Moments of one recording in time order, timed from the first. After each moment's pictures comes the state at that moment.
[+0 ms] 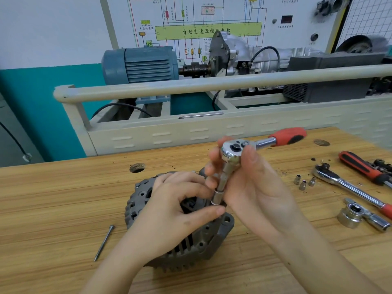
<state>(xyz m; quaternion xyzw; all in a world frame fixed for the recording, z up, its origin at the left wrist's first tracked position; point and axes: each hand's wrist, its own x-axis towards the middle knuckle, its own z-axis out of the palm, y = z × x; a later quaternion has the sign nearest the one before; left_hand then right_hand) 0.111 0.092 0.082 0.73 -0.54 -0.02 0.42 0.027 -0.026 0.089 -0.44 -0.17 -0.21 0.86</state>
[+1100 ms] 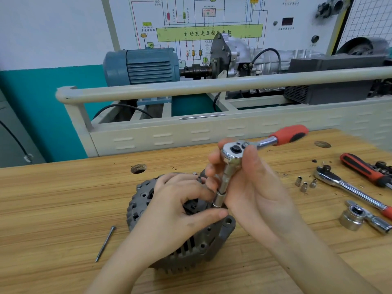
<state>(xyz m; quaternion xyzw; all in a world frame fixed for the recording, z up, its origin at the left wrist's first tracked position) 0.113 0.093 0.077 0.74 -0.55 0.01 0.40 0.027 -0.022 0.089 -0.43 -0.16 -0.22 0.86</state>
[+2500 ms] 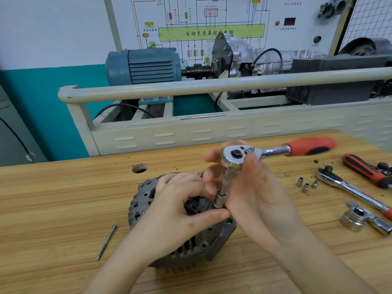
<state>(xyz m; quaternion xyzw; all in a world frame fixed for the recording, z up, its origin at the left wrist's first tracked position) 0.111 0.095 0.080 0.73 -0.55 -0.02 0.41 0.025 -0.017 0.091 -0.46 -0.17 -0.23 0.84</state>
